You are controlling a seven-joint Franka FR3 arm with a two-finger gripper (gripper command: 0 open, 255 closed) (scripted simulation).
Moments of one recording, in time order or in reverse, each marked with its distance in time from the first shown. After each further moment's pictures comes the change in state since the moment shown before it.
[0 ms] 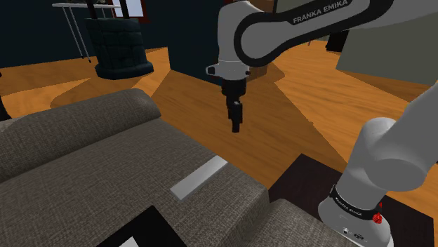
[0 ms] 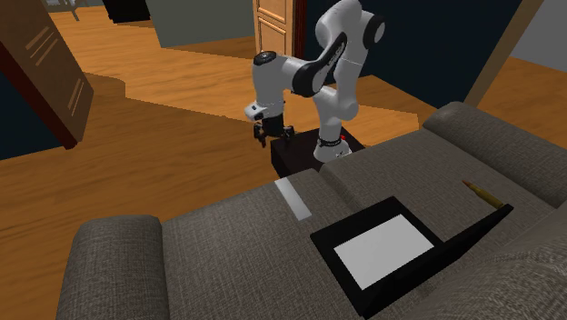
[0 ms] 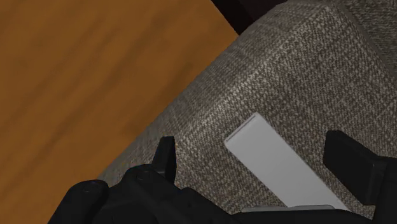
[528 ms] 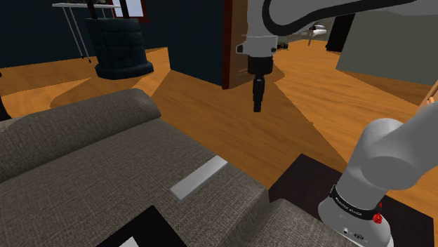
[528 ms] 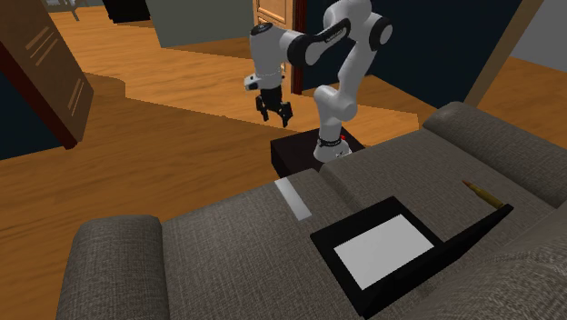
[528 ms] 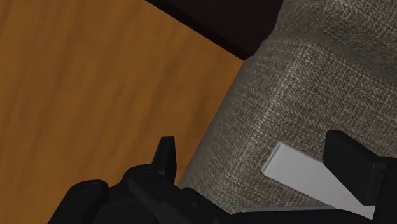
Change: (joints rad) arm -0.103 -0.186 -0.076 -0.015 -0.006 -0.202 0.158
